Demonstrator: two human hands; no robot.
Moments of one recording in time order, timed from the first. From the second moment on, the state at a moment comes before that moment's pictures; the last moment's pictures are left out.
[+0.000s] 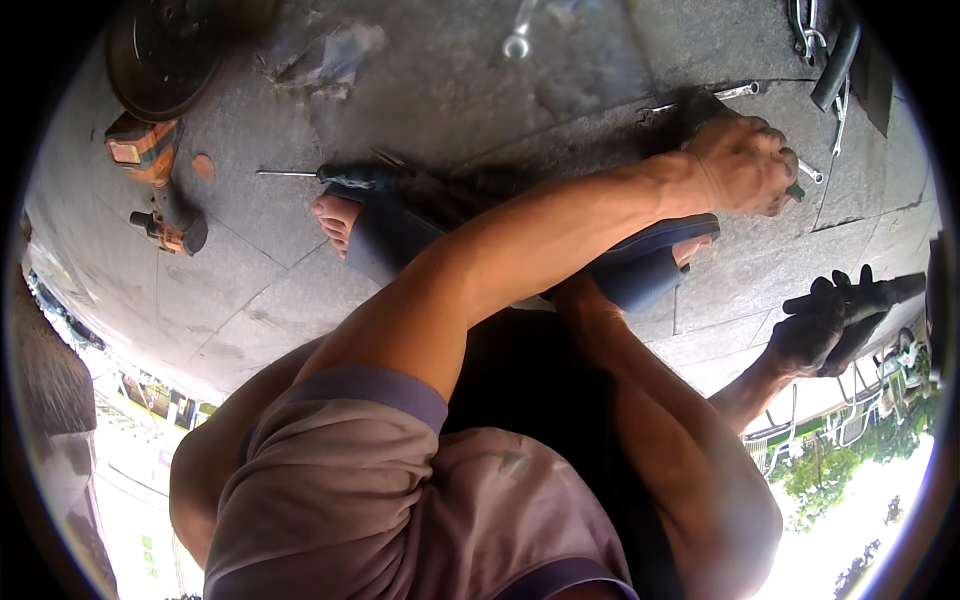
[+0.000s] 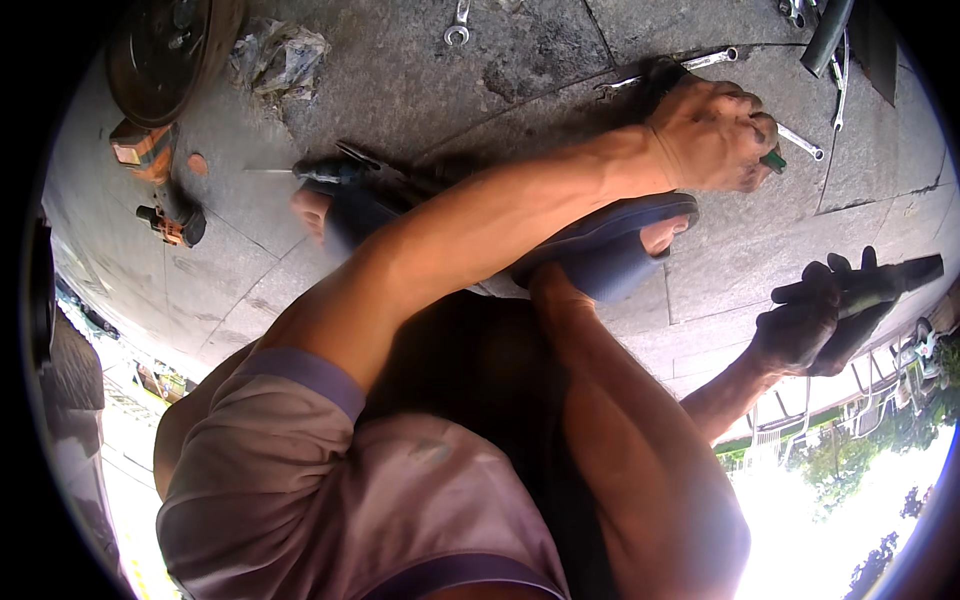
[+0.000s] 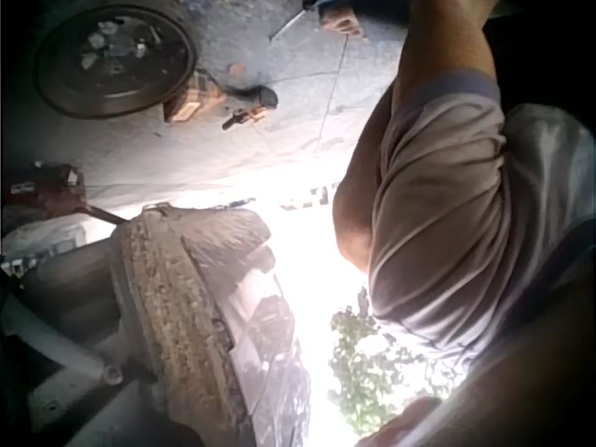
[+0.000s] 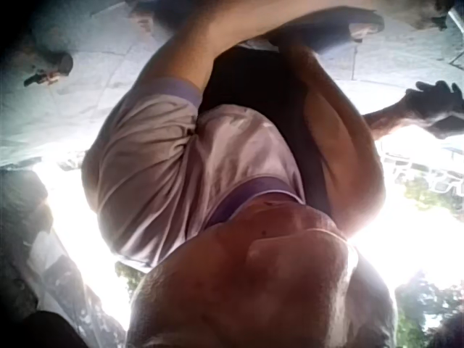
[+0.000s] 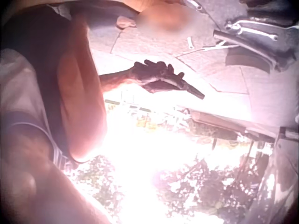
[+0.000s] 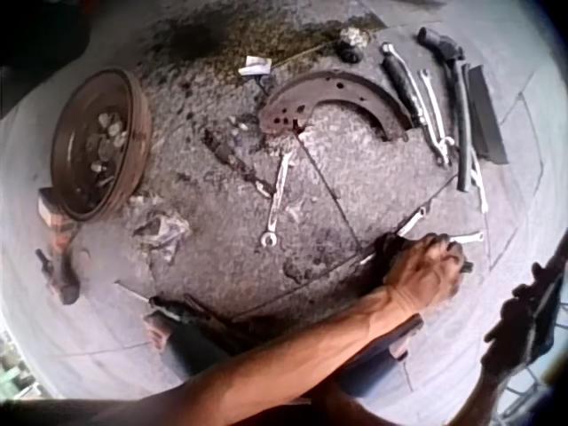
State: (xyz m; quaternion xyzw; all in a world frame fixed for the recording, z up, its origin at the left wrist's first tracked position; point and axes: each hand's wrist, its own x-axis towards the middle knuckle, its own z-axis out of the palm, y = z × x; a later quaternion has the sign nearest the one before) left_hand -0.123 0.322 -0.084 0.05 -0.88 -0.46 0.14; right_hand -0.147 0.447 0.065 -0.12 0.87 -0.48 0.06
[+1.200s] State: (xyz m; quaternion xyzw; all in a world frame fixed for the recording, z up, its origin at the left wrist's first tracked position) left_hand -0.114 0.308 -0.082 0.06 -0.88 -0.46 0.13; right_hand -0.120 0.444 0.028 -0.08 0.86 -0.43 0.28
